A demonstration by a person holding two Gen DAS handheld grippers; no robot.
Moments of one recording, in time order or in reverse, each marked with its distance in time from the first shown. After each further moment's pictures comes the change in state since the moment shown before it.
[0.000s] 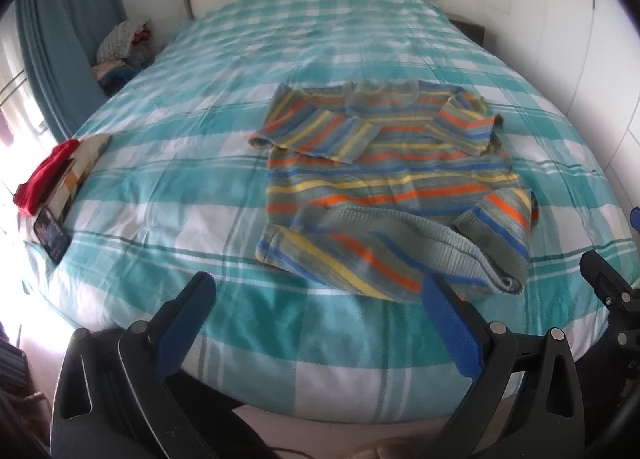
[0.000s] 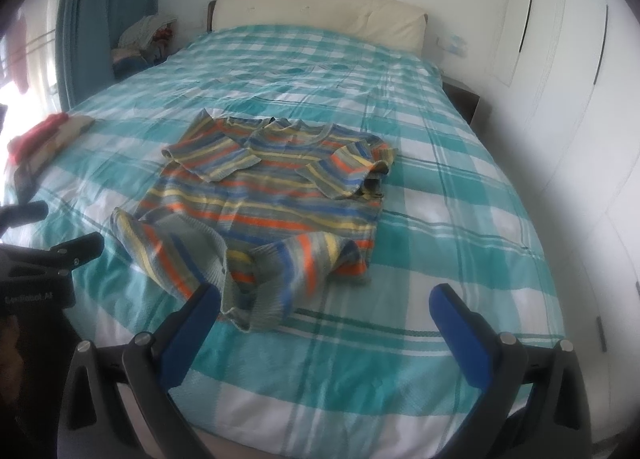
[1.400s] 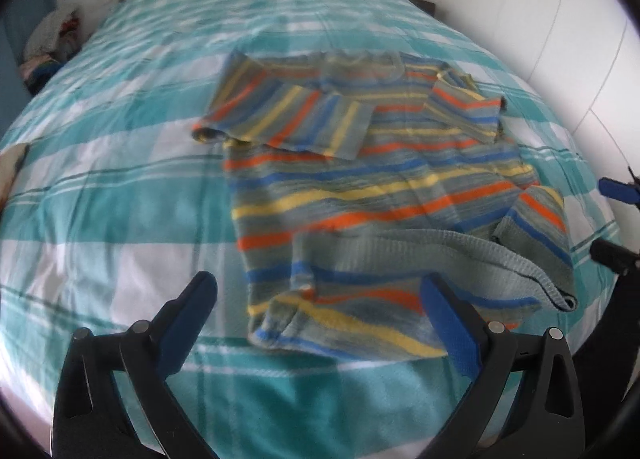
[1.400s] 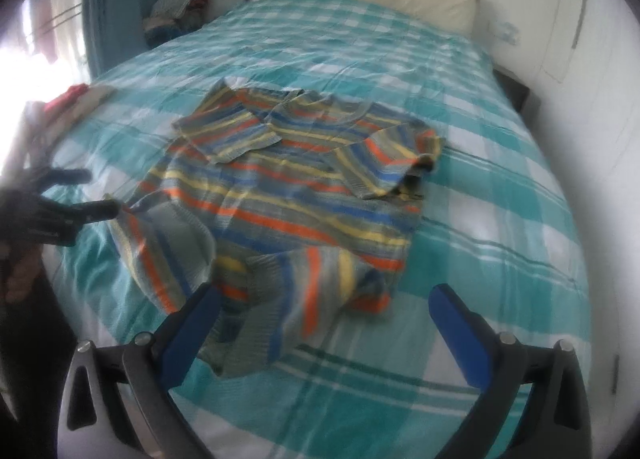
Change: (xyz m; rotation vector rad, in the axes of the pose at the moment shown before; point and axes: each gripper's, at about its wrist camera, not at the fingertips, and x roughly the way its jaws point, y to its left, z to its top) left arm 0.120 0.037 0.036 0.100 0.093 -0.291; right arm 0.094 0.004 0.036 -0.141 0.161 0.245
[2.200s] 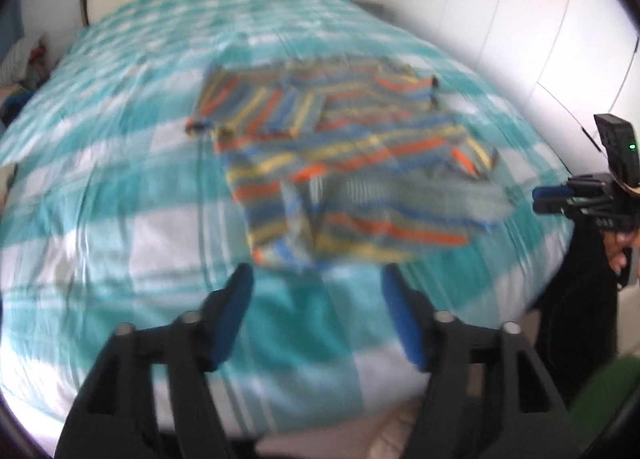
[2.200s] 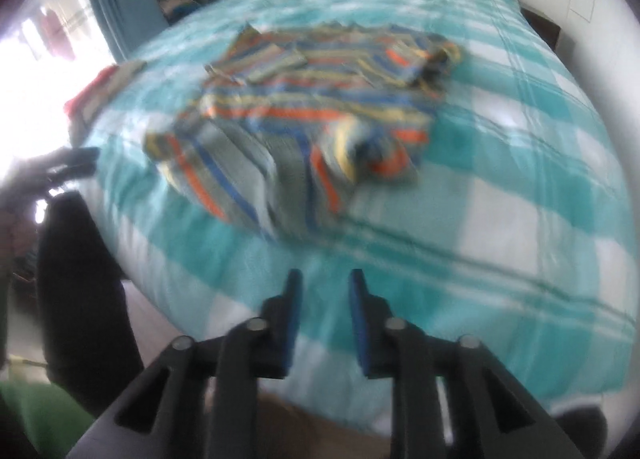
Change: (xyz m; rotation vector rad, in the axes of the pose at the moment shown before) left arm -0.068 -0.001 -0.050 0.126 -0.067 -0.081; right arm -0.021 -0.023 -0.068 0.131 0.067 0.185
